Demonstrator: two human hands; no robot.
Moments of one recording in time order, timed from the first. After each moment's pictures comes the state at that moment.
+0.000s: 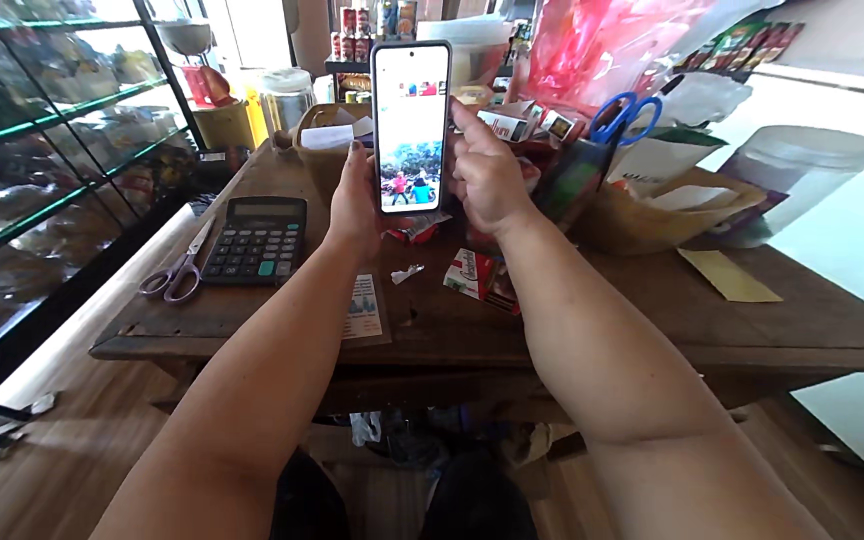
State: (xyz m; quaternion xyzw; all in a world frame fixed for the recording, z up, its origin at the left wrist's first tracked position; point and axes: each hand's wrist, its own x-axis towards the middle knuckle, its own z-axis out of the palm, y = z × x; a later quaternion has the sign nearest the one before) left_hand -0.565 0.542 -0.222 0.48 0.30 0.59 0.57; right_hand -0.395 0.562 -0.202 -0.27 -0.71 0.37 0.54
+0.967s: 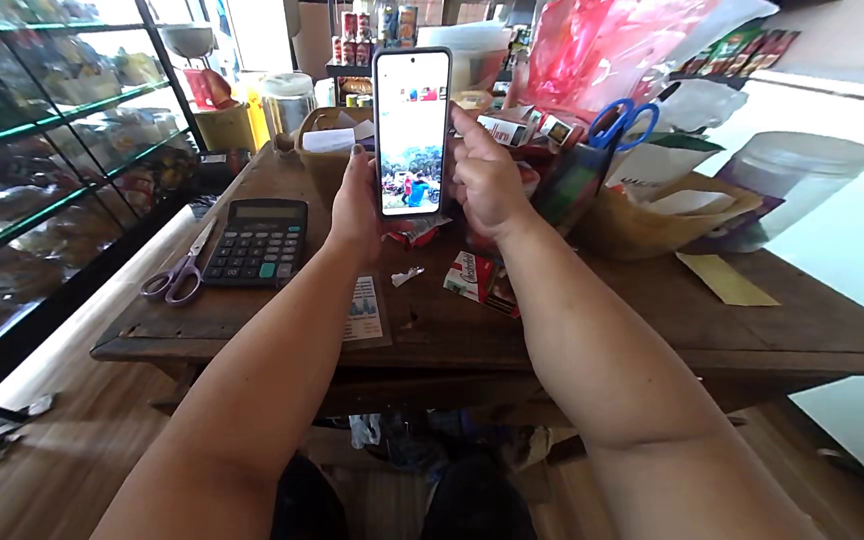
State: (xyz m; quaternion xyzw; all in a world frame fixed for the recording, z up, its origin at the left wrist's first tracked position) left_hand -0.566 0.542 -0.223 0.48 0.29 0.59 0.58; right_hand -0.395 0.561 -0.202 -0.27 -0.71 0.36 0.54
